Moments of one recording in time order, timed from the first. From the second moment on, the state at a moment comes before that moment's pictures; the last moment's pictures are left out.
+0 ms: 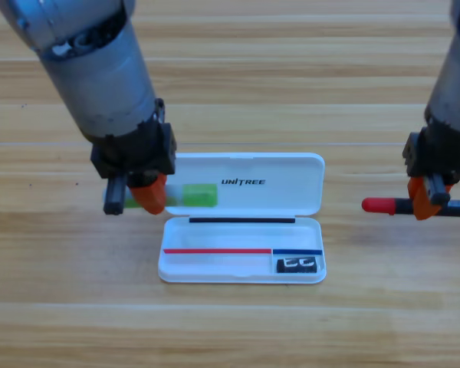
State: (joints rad) arm 0 -0.89 1.89 -1.59 1.06 0.13 0.63; arm 1 0.67 1.99 -1.55 1.07 0.01 -0.87
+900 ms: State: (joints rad) arm 0 -0.93 2.07 -1.60 0.95 0.11 0.61; arm 1 0.67 1.94 -1.52 1.08 0.09 -0.90
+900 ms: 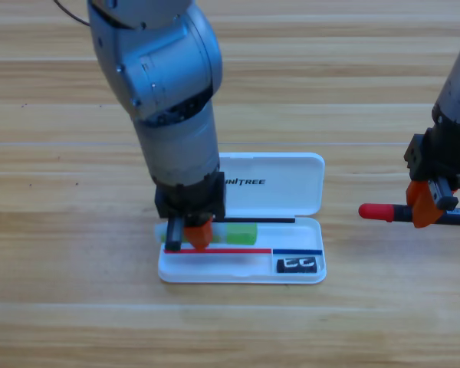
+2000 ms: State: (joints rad) arm 0 -0.95 2.12 -1.60 0.92 0.09 0.60; arm 1 0.67 1.94 -1.52 1.08 0.09 -0.90
